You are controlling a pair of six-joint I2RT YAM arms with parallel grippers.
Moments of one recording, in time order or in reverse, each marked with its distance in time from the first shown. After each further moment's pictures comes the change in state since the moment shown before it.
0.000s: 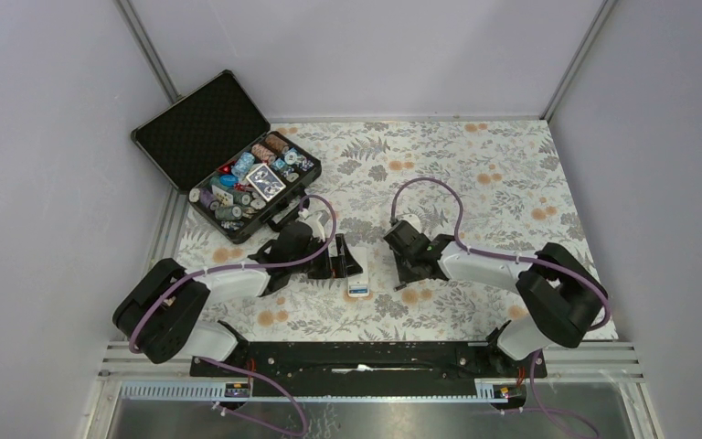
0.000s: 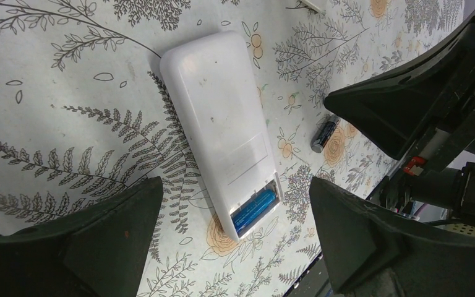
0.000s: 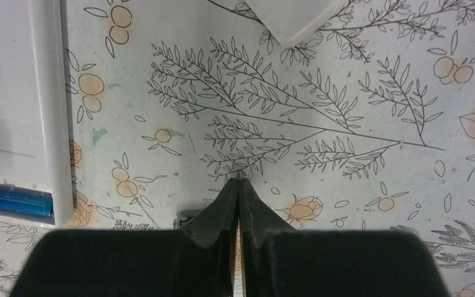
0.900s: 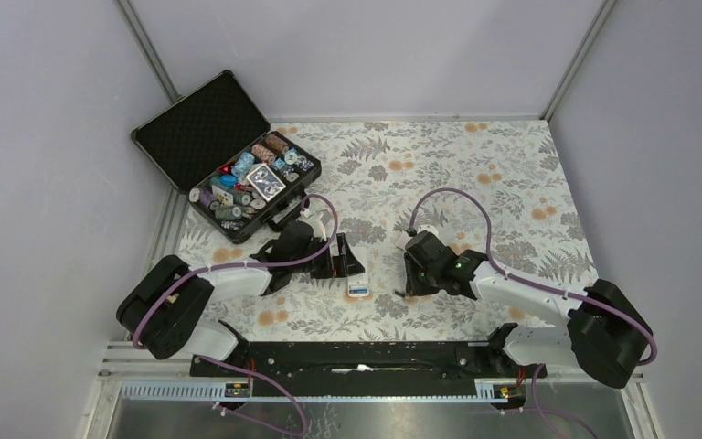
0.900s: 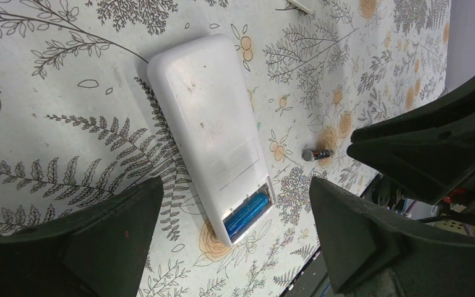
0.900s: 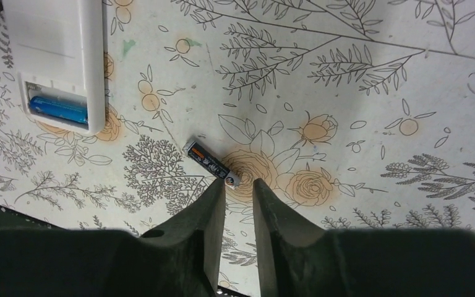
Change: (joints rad) left arm 0.000 0.027 0.000 0.043 0.026 -0.013; right arm 0.000 -0.294 -0.171 -0.031 -0.137 0.095
